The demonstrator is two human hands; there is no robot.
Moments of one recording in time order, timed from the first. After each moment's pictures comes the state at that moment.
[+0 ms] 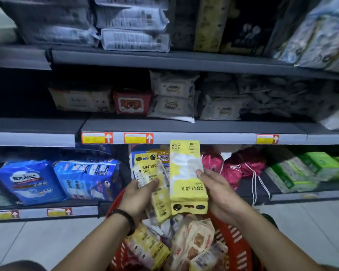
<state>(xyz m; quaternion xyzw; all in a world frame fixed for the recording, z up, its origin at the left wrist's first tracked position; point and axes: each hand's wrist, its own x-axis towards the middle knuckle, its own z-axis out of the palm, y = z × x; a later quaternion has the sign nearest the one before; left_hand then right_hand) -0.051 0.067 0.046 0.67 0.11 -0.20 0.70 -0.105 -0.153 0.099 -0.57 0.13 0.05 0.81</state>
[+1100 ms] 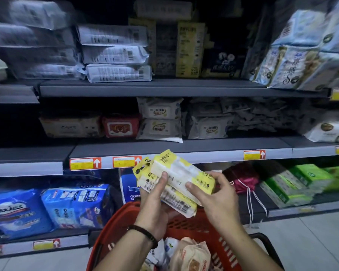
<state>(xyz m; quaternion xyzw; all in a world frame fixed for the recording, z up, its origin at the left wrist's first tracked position) -0.056 -0.017 0.105 0.47 0.06 -0.19 0.86 -0.108 -0.172 0.124 -0.76 0.17 -0.24 0.58</state>
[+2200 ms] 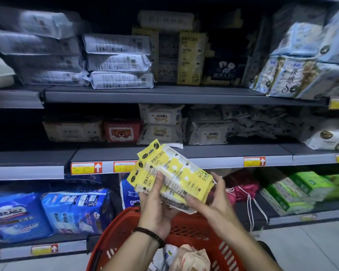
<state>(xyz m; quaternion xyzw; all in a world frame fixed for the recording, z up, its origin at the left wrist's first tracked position) -0.052 -0.029 0.114 0.36 0.09 -0.15 0.92 -0.112 -0.183 0.125 -0.81 0.10 -0.11 0.57</state>
